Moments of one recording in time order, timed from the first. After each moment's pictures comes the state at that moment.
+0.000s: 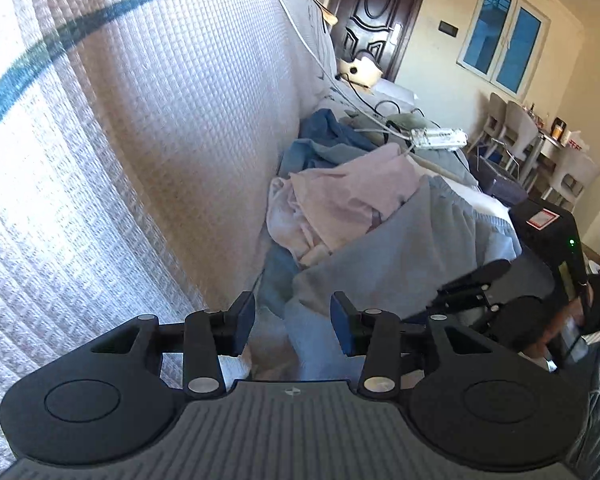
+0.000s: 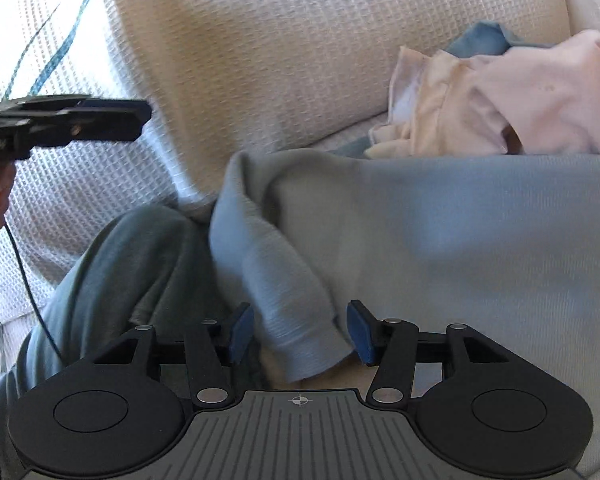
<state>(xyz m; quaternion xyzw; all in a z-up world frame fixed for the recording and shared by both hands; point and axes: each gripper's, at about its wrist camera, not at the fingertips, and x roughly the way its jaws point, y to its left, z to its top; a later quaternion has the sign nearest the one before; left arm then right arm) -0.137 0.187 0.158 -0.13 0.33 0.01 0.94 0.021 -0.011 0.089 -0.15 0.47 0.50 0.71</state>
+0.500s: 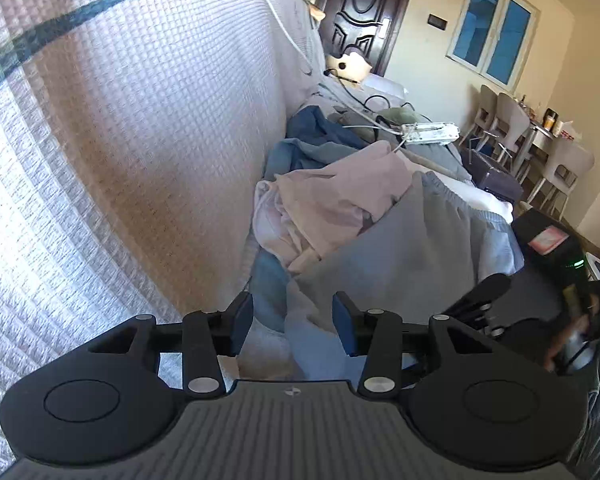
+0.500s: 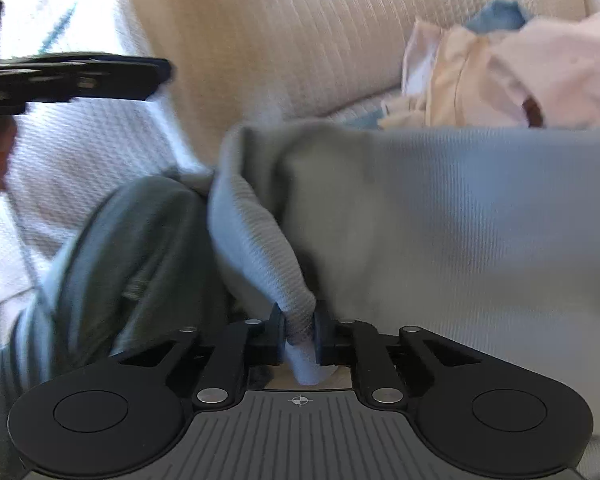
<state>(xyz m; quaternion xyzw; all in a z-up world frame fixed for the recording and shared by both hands) -0.124 0.179 0.161 -0.12 0.32 -0.01 0.94 0.003 -0.021 0.088 -0.16 0.47 0.51 0.70</state>
